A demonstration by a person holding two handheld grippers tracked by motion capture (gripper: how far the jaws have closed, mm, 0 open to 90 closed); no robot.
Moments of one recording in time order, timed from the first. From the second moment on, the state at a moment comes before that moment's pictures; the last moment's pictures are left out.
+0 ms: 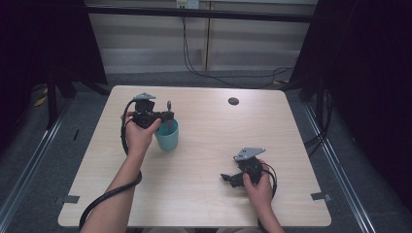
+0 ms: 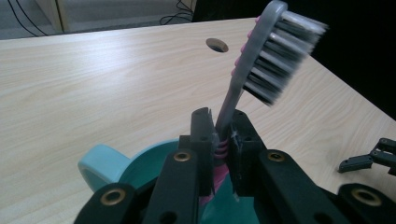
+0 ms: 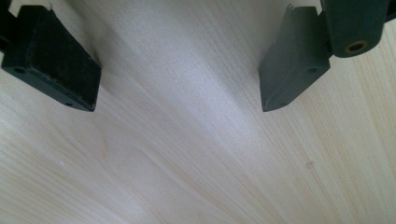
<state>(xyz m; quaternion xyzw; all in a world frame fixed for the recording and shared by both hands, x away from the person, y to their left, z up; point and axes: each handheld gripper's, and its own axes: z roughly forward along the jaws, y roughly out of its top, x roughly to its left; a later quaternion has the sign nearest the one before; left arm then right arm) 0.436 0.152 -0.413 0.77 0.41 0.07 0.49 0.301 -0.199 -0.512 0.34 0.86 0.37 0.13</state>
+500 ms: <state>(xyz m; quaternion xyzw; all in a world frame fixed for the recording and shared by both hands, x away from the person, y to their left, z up) 0.436 0.154 -0.417 0.77 0.41 0.07 0.49 0.301 -0.198 -0.513 0.33 0.86 0.37 0.13</state>
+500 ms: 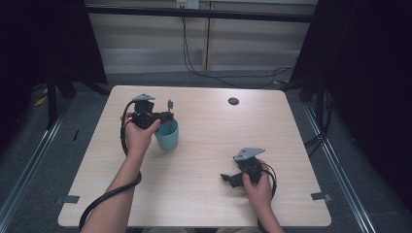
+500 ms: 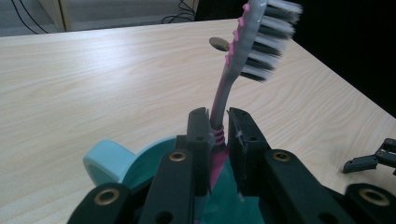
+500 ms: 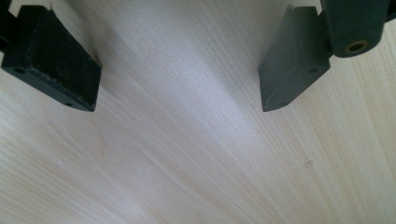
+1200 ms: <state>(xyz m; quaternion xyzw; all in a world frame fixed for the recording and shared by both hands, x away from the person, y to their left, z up) 0.419 0.168 -0.414 0.77 0.42 0.13 0.47 0.301 -0.195 -0.512 0.33 0.86 0.37 0.13</state>
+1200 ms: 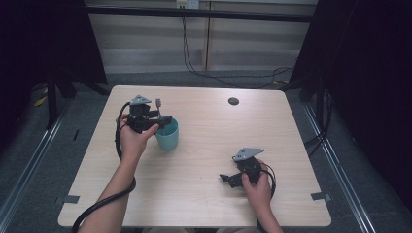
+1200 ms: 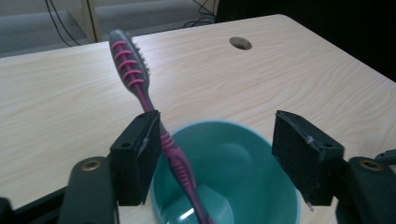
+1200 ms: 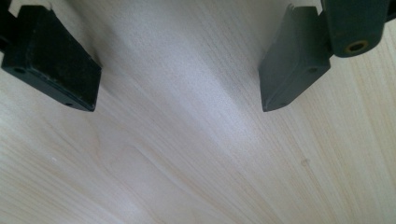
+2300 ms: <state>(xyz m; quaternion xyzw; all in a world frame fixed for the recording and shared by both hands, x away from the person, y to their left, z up) 0.360 0.198 -0.462 0.78 0.41 0.11 0.46 0.301 -0.191 -0.513 0.32 0.86 0.37 0.12</state>
